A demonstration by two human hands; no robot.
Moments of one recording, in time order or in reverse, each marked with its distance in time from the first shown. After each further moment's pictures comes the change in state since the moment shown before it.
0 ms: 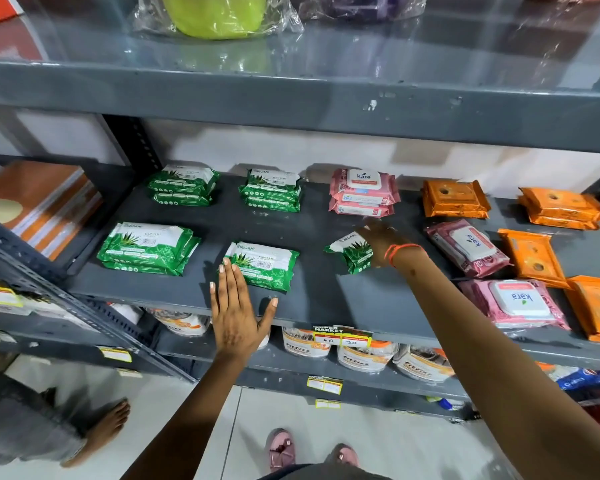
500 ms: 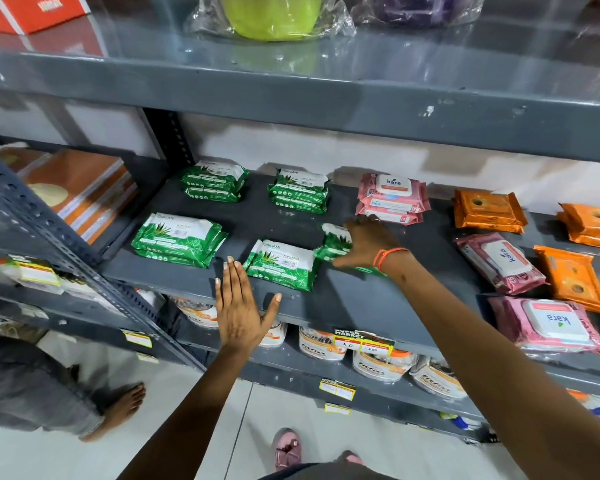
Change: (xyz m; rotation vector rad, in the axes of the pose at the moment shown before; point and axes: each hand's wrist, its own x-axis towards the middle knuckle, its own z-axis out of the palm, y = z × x) left_hand 0.004 -0.028 -0.007 -0.005 -0.014 -0.096; right_hand 0.007 -0.066 -0.009 0.045 0.213 -0.241
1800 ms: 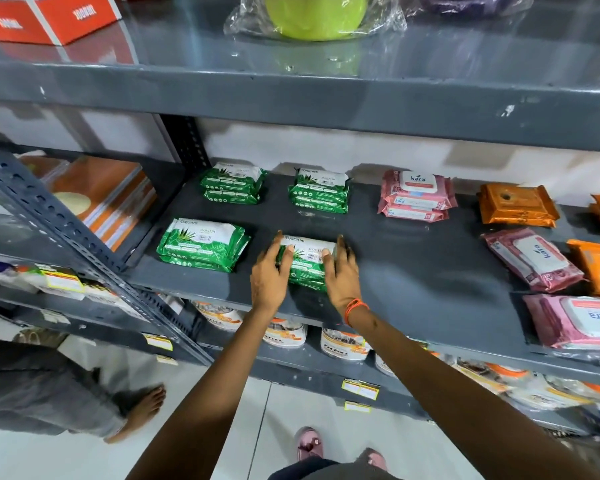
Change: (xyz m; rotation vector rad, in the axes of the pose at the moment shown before) left_hand 0.069 0.012 -0.024 -0.609 0.092 -0.013; right_hand 0.002 -0.096 0.089 0.944 0.223 0.296
